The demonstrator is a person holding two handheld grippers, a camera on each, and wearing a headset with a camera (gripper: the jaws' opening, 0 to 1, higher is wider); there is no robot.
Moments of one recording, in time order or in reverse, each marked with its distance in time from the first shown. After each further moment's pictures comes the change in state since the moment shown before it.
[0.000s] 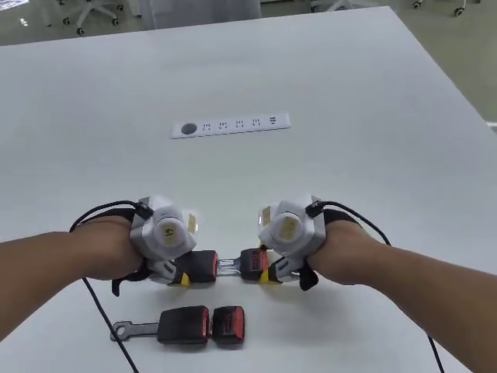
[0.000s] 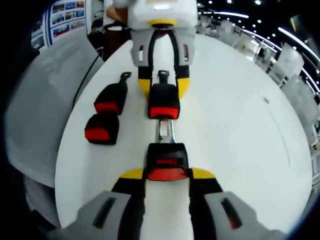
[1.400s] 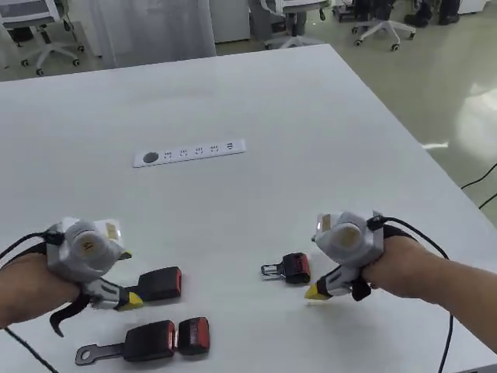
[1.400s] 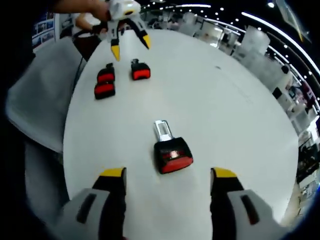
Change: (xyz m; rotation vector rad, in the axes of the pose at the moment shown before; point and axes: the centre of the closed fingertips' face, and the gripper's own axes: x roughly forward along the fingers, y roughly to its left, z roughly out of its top) left arm -0.071 -0.015 -0.022 -0.281 -0.194 0.243; right arm -0.107 0.019 -0.103 0.261 -0.042 -0.244
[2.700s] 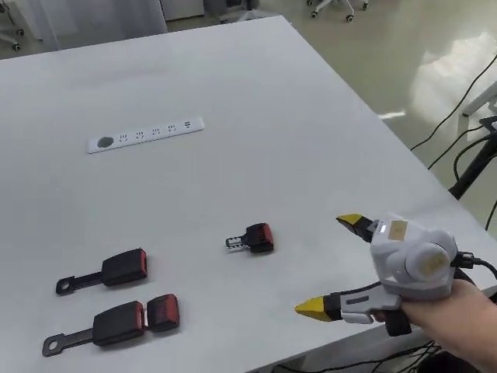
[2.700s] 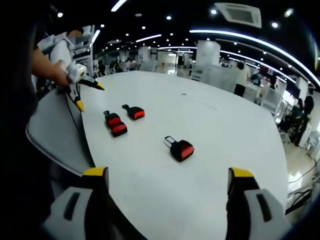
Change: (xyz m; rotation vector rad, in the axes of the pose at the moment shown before) left arm -0.073 -0.078 -0.068 -0.284 -0.162 0.226; right arm -0.097 0.052 -0.004 0.281 -0.304 -0.223
